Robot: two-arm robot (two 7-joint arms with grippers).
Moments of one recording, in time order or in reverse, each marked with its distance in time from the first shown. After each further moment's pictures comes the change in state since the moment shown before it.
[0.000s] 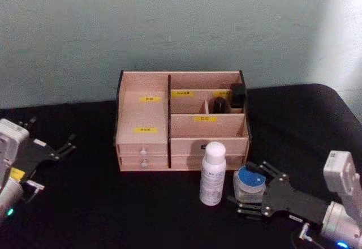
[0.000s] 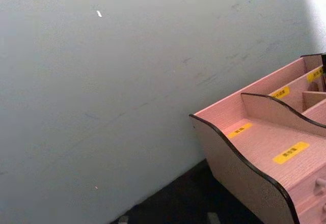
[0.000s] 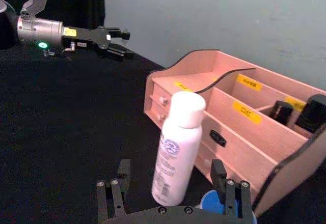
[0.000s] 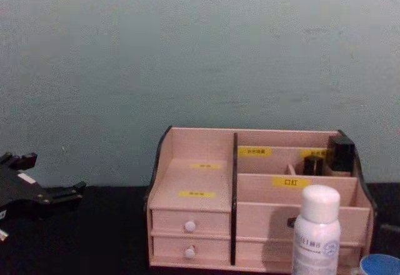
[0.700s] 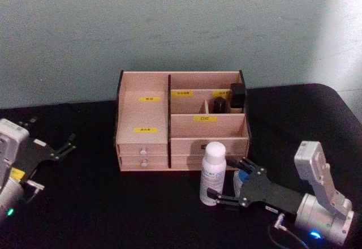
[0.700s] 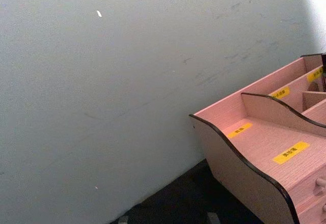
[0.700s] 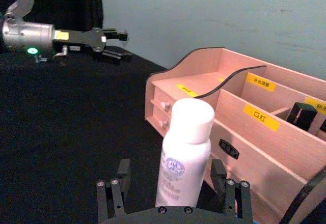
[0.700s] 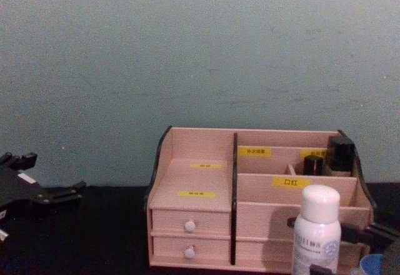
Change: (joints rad) left arm 0.000 0.000 0.000 0.000 0.000 0.000 0.000; right arm 0.093 -0.114 -0.032 0.090 -0.037 0.051 0.018
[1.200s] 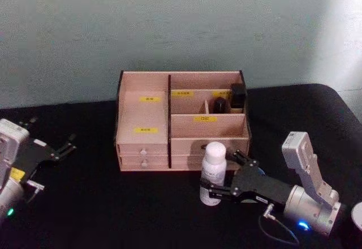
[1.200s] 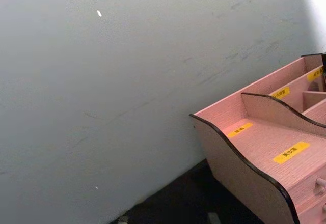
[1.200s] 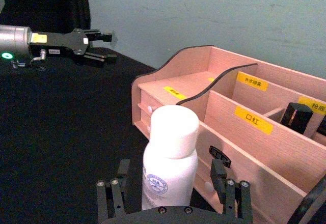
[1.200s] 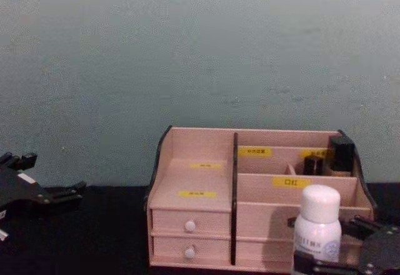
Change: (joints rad) left arm 0.000 0.000 0.000 0.000 0.000 0.000 0.000; right arm 0.060 -0.060 -0.010 0.067 -0.017 0.025 -0.022
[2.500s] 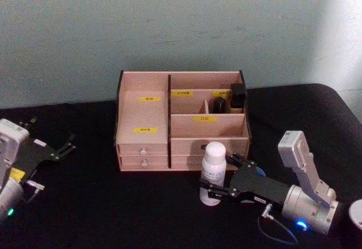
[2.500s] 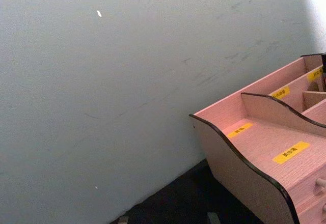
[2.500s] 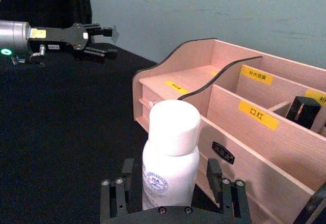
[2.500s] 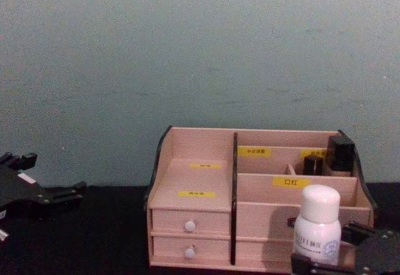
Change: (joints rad) left arm 0.000 0.000 0.000 0.000 0.000 0.000 0.000; right arm 0.019 -0.006 -0.009 0.019 0.002 0.026 0.013
